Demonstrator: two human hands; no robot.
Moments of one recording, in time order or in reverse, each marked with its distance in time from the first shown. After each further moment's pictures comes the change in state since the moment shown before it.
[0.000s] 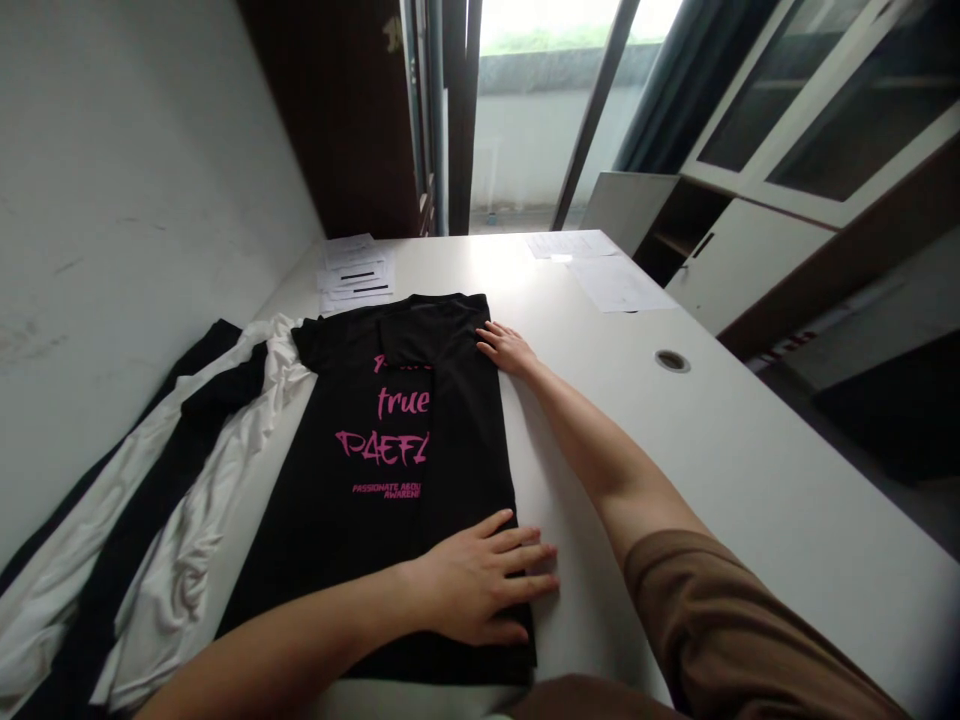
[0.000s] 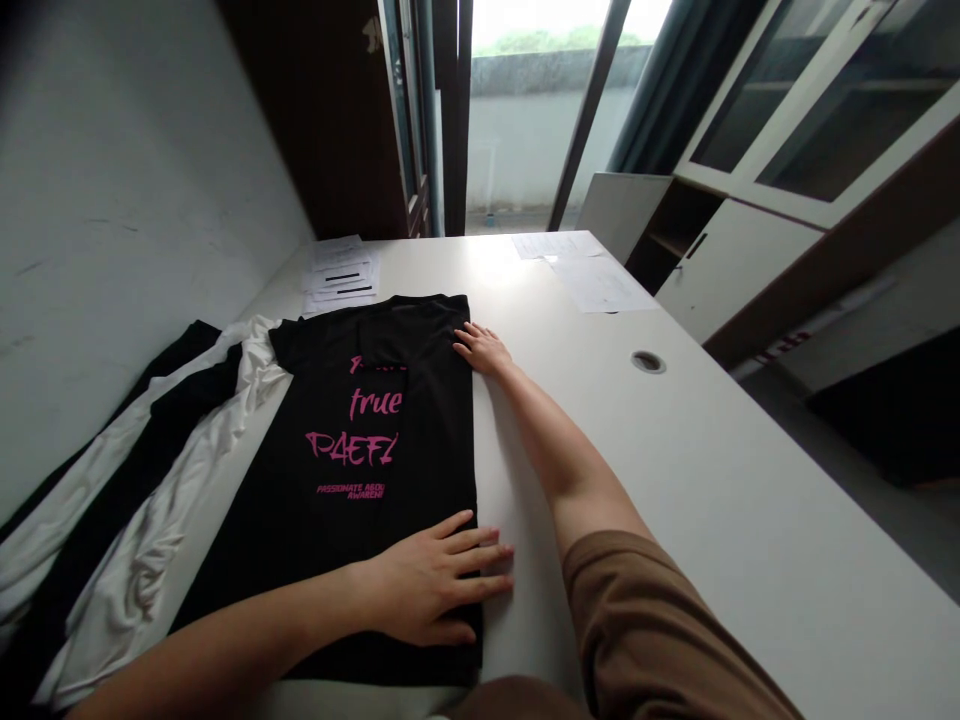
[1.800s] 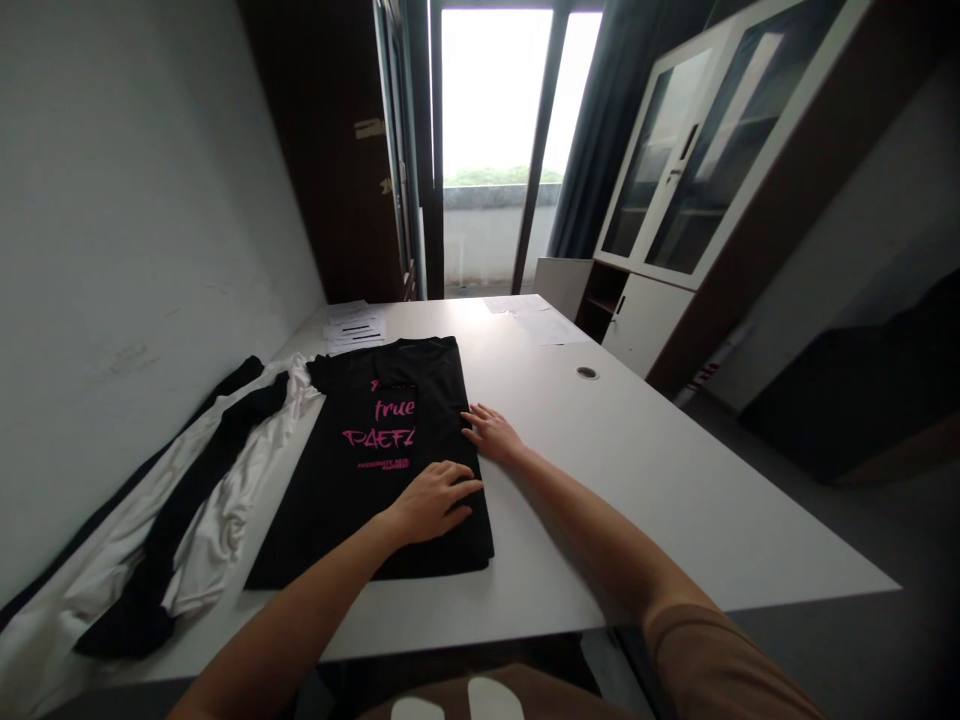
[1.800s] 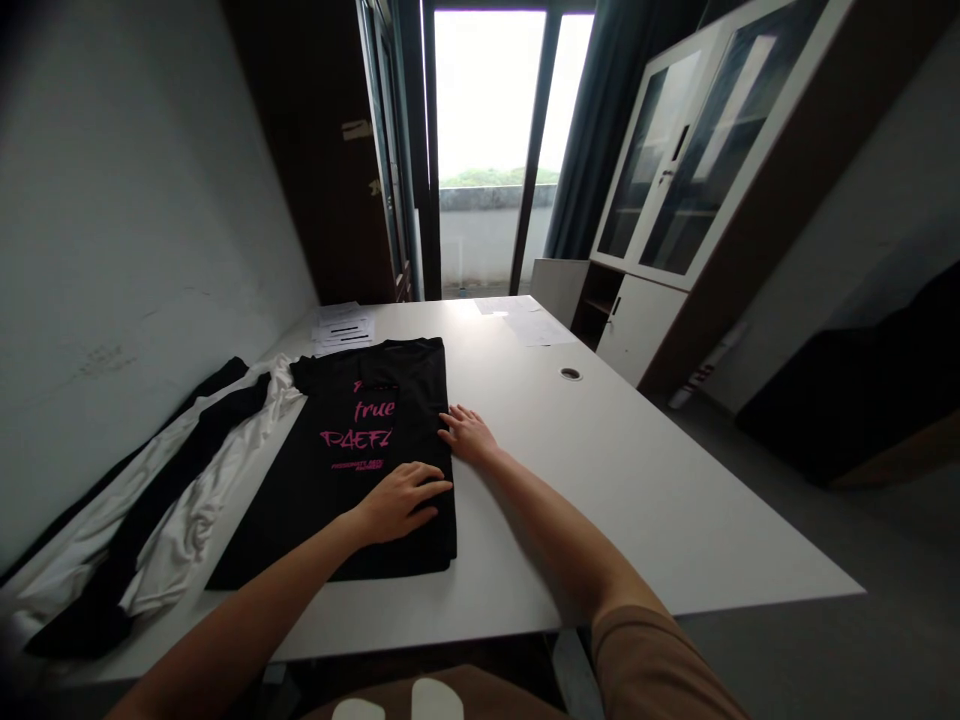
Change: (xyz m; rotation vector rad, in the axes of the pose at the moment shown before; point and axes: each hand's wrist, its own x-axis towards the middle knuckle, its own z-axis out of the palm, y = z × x) left_hand -0.033 0.032 0.014 0.223 0.315 -0.264; right_hand -0.230 -0.110 -0.015 0.047 0.084 -0.010
